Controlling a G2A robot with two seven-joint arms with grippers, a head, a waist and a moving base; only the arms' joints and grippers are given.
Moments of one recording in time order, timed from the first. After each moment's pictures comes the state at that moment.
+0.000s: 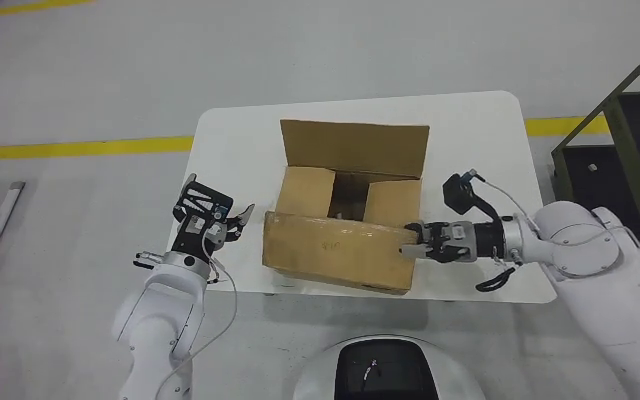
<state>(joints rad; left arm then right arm) 1.28 -1.26 -1.61 -2.11 1.73 -0.43 -0.51 -1.07 -1.08 1.38 -1.68 -0.04 -0.63 1.19</state>
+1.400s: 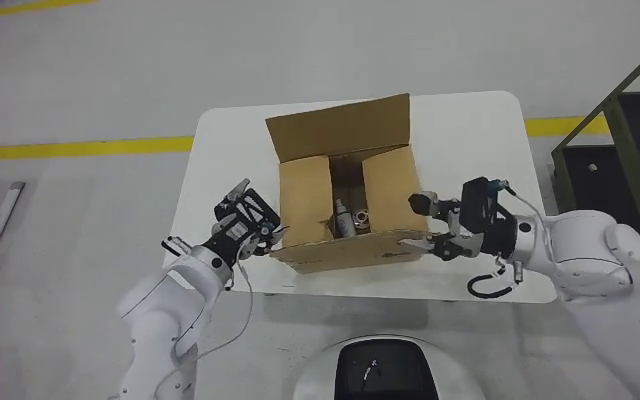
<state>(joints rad) 1.20 -1.22 -1.53 -2.14 1.64 -0.76 -0.61 -1.17 -1.04 1.44 -1.87 -0.54 -0.80 0.61</state>
